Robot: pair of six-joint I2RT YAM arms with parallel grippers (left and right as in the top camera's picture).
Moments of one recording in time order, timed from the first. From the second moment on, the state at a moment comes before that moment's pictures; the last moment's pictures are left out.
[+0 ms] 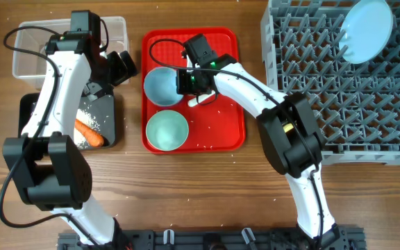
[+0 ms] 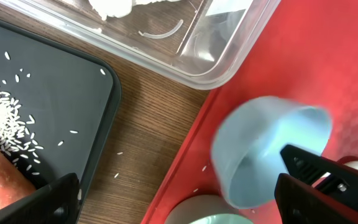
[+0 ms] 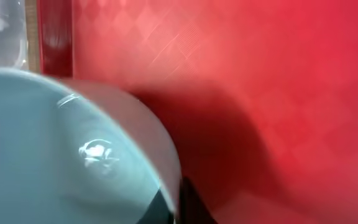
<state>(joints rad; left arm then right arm) 0.01 1.89 1.61 -1.06 0.12 -0.51 0.57 2.31 1.76 -0.54 -0.30 0.54</state>
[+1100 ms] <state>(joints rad) 0.01 1.89 1.61 -1.06 0.12 -0.51 0.21 2.18 1.82 -0.57 1.14 -0.33</state>
